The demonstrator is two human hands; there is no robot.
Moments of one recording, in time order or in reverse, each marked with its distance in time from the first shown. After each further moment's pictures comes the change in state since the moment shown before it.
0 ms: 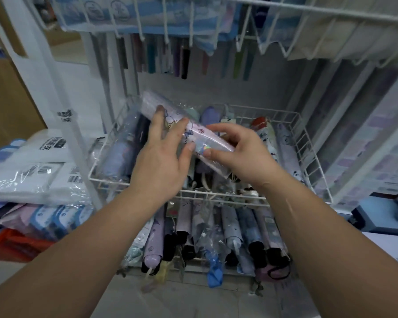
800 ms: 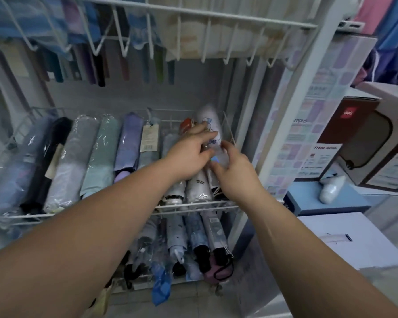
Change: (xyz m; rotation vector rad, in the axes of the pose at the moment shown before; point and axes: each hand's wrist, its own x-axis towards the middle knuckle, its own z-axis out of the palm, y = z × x) left_hand 0.075 0.134 0.156 -0.291 -0.469 0.207; right_hand -0.050 0.076 -0.117 -0.377 0.257 0.314
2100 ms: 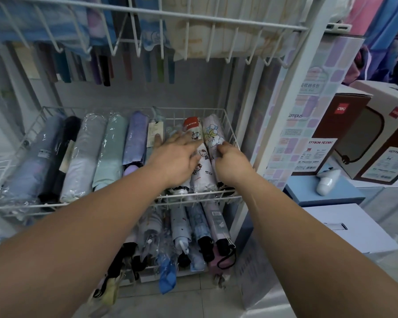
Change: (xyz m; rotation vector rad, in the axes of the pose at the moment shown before) left_hand -0.041 -0.018 -0.021 0.608 -0.138 -0.008; right_hand 0.012 -0.009 0.010 -0.138 -0.084 0.071
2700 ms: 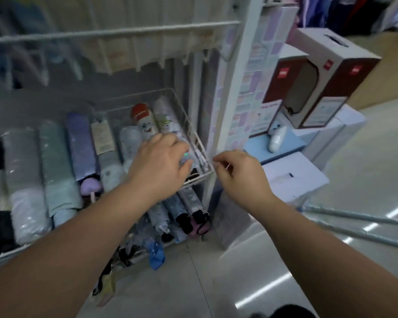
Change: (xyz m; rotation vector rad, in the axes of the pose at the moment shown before) left_hand -0.012 0.052 -0.033 -0.155 0.065 0.299; right_hand -0.100 0.032 -0.063 -0.102 0.211 0.046
